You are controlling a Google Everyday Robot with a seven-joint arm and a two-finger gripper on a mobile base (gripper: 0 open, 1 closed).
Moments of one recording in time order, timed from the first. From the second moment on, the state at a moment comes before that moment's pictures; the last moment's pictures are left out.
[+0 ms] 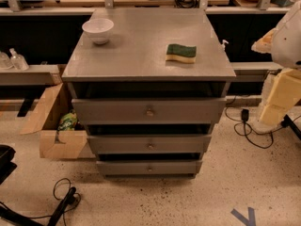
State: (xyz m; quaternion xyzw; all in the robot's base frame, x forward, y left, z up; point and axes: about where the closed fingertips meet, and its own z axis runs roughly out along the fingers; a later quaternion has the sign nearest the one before) arm 0.438 -0.217 0.977 -0.60 0.78 -0.03 0.16
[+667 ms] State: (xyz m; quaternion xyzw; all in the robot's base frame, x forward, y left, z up) arm 0.440 -0.210 0.961 -0.60 0.78 -0.04 0.17
